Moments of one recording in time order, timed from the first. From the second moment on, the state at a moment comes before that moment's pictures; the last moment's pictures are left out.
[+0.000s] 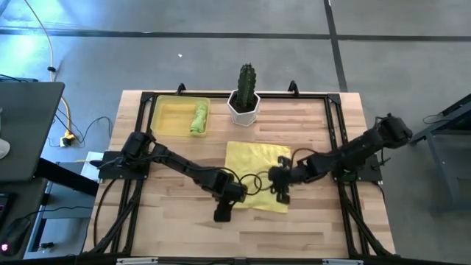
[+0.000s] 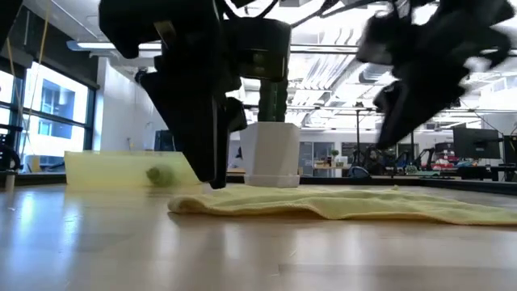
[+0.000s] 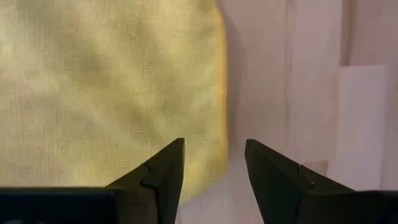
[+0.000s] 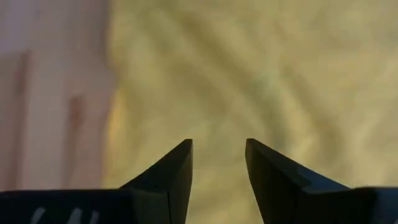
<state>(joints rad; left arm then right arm) -0.20 2.04 1.42 -0.66 0.12 -0.29 0.34 1.45 0.77 -0.30 0.14 0.42</state>
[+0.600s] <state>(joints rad) -0.35 2.03 1.44 -0.75 -0.22 -0.02 0.67 1.52 0.77 -0.31 0.29 0.48</state>
